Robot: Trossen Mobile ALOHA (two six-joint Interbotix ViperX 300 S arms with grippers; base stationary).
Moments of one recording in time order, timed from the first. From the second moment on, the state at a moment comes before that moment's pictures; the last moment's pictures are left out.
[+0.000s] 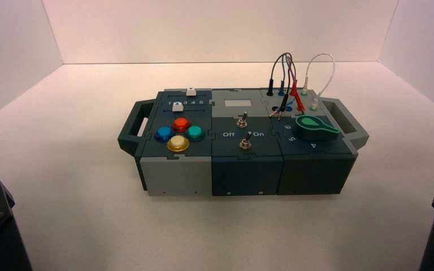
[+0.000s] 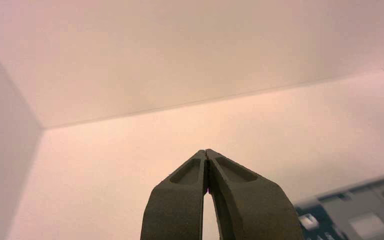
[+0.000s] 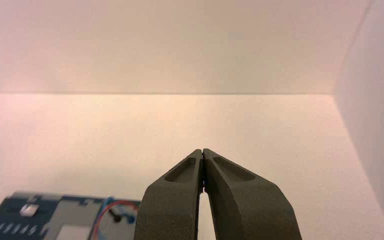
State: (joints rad) left arm -0.20 -0.72 1.04 -0.55 0.13 0.58; right arm 0.13 -0.85 1.09 0.21 0.20 -0.13
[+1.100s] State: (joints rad) left arm -0.44 -0.16 0.68 -0.55 0.70 0.31; right arm 0.51 -0.78 0.91 0.21 0.83 -0.23
